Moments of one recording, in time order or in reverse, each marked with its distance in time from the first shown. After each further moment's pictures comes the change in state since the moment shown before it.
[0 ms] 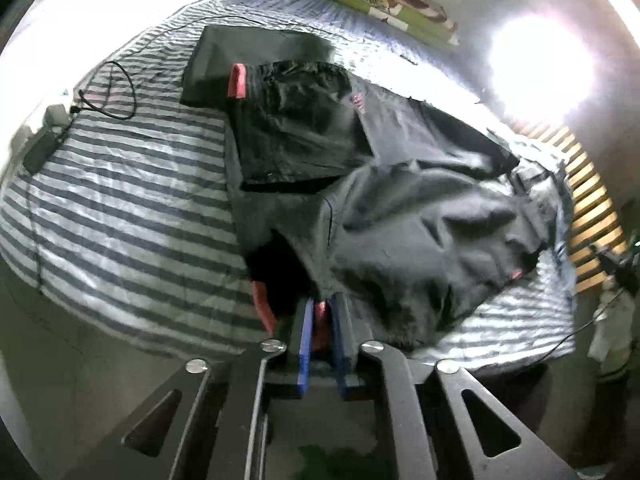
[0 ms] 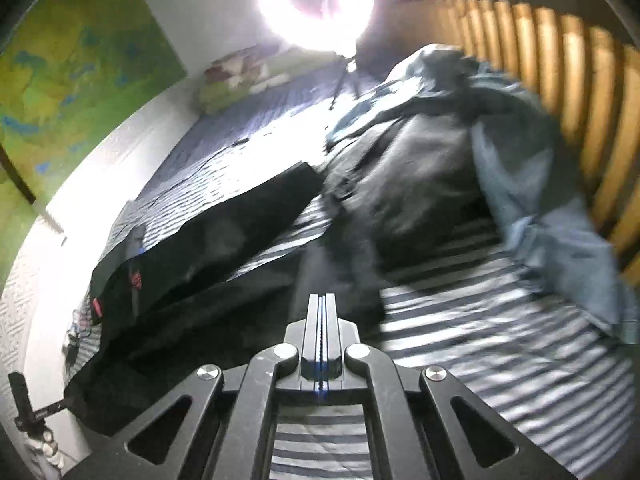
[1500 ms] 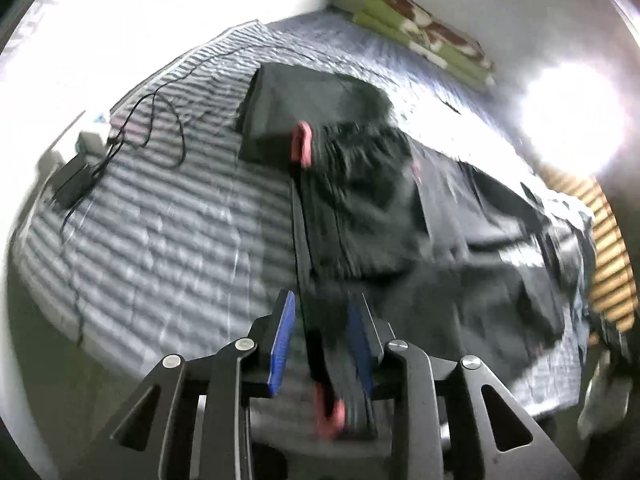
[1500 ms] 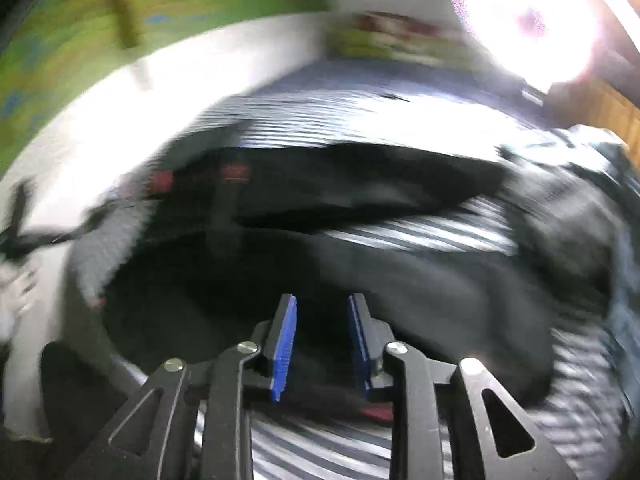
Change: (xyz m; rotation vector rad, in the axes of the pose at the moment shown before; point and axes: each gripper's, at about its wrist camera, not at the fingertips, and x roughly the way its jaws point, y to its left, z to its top) left arm -0.002 0.060 0.085 -0.110 -0.108 0.055; right arm 0.050 0.209 -0.076 -0.529 0.114 0.203
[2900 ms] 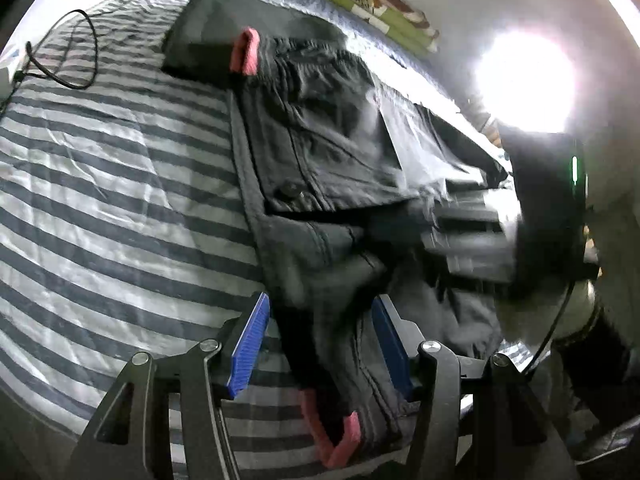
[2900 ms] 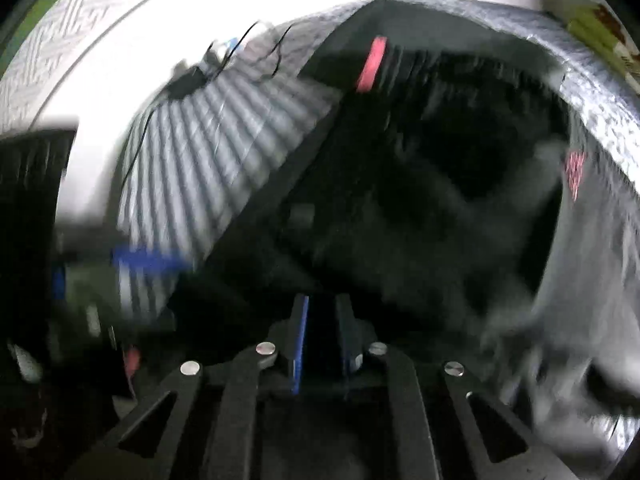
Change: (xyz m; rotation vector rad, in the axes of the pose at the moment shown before) left arm 0.099 0.023 -0.050 0.060 0.102 -0.293; right arm 0.257 0.239 0.051 -0.418 0.401 0.299
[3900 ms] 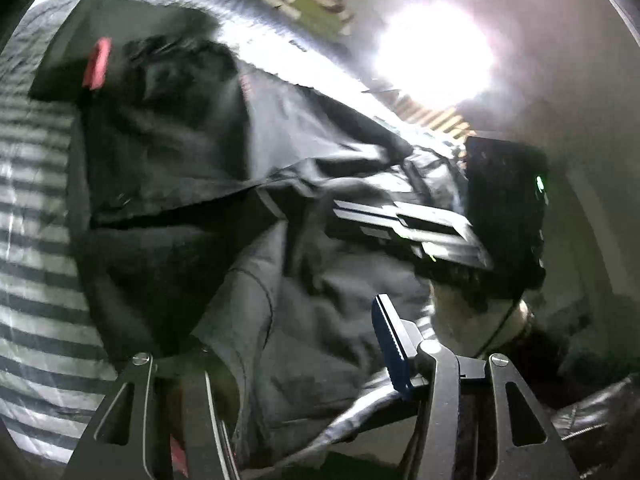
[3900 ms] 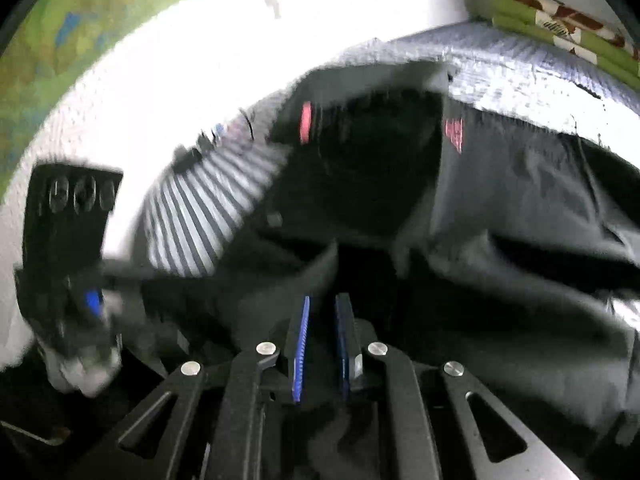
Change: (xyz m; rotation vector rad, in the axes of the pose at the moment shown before) left arm 0.004 -0.081 -0.006 0.137 0.048 -0.291; right arm -0.095 -0.039 -0.078 0.221 -0.302 0.045
